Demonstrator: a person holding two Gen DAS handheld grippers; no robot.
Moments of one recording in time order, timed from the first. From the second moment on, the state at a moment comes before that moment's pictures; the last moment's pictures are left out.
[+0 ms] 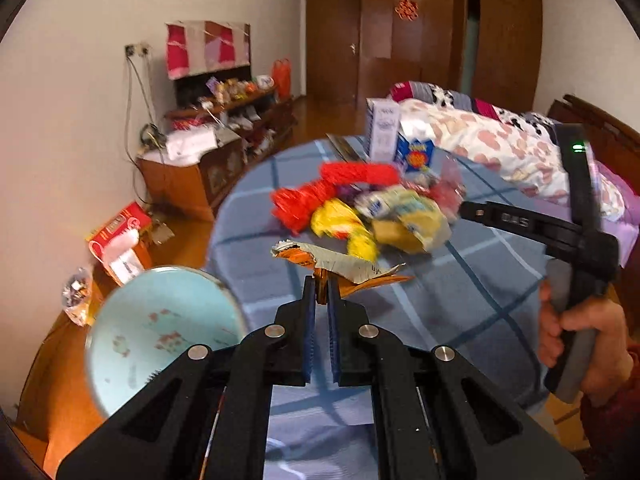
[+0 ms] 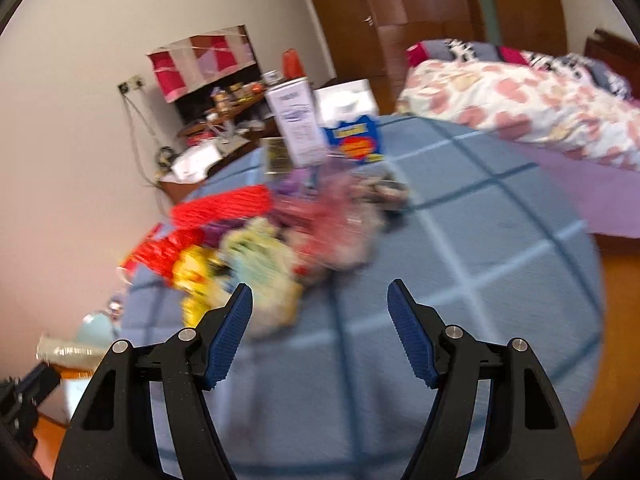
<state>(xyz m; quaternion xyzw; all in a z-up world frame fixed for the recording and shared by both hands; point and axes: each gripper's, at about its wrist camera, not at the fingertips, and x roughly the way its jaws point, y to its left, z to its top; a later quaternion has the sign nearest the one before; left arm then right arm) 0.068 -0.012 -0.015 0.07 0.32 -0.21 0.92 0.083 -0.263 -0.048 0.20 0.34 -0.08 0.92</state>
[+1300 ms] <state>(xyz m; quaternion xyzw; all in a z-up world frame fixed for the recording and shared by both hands) 0.043 0.099 0.028 0.01 0.26 -0.10 0.96 0.048 -0.138 0.009 0.14 0.28 0.00 0.95</state>
